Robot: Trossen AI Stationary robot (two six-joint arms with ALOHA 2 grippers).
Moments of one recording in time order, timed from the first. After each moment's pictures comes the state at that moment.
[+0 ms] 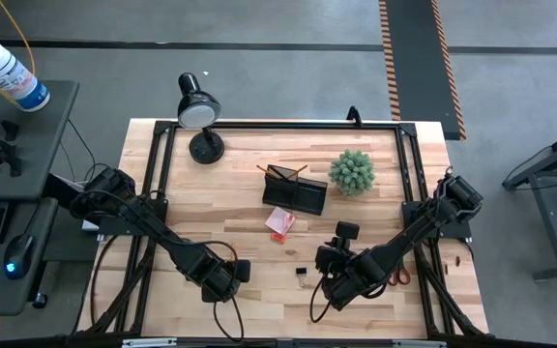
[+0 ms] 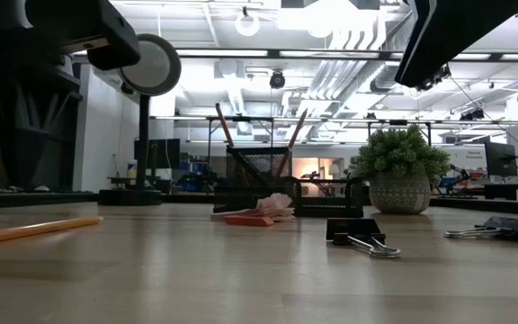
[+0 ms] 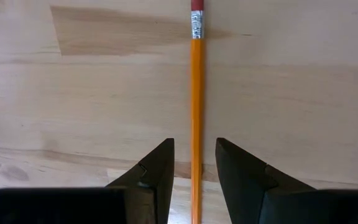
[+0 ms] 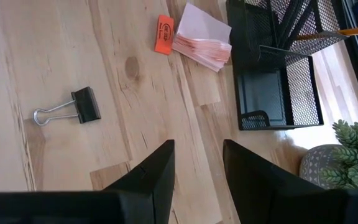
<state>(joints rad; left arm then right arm) -0.53 1.74 1.08 -0.72 -0.16 0.98 0.64 1.80 1.42 -1.10 0.66 0.79</state>
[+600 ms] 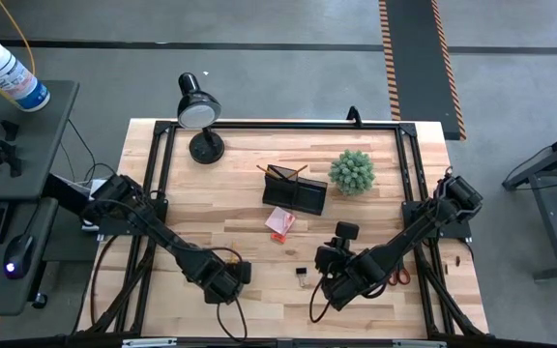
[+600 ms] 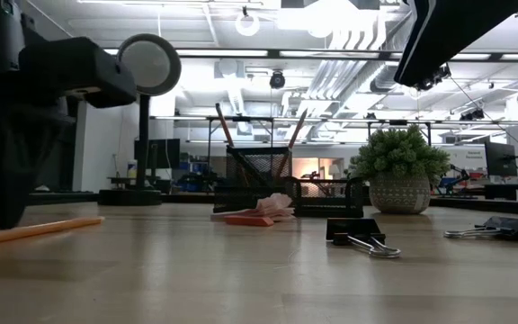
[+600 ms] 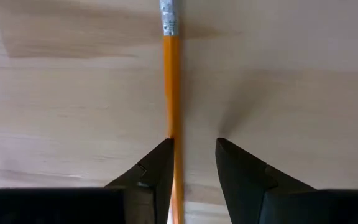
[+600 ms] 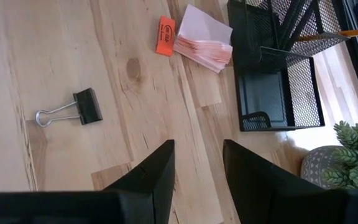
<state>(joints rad) -0.53 1.83 1.08 -0.72 -0.15 0.96 0.64 1.80 1.42 -1.09 0.66 0.78</state>
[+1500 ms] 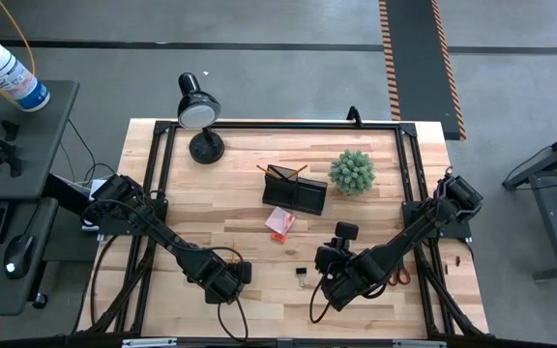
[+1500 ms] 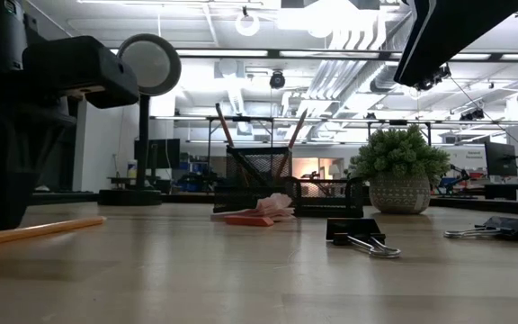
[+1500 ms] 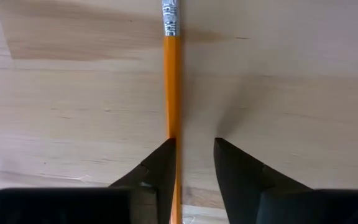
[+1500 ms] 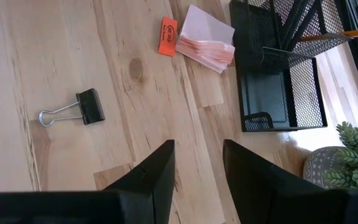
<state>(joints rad) -0.53 1.83 1.08 -0.70 -0.13 0.96 0.64 1.80 1.42 -1.09 0.66 0.78</state>
